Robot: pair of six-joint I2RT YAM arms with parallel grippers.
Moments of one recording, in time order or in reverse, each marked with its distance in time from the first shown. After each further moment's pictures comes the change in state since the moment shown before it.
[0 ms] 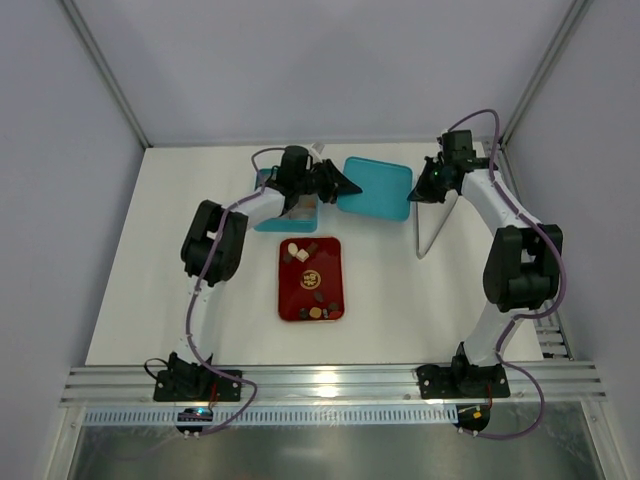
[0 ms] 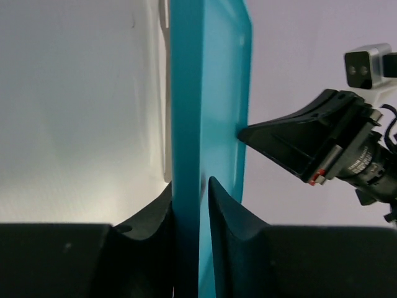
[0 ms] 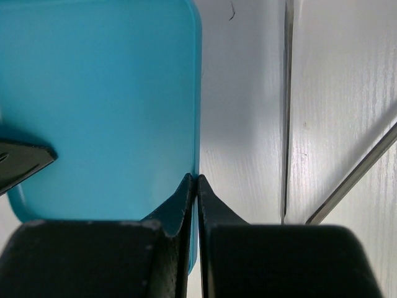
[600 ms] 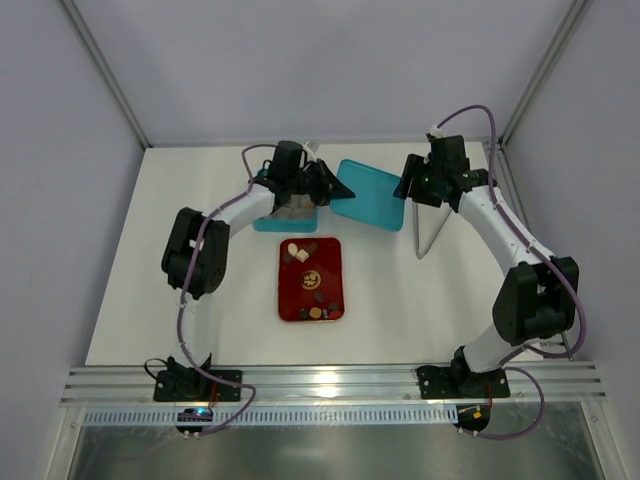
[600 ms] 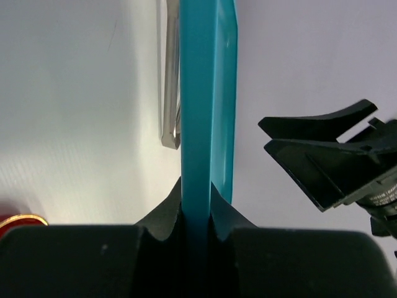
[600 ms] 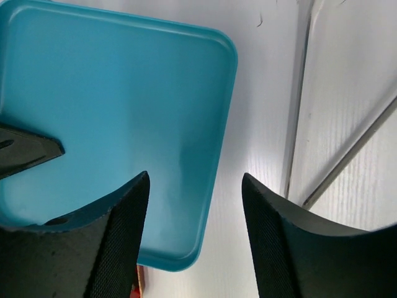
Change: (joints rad) left arm 0.001 -0.193 -0.087 -0.203 -0.017 0.064; right arm 0.117 -0.194 -0.102 0.044 0.133 -0.042
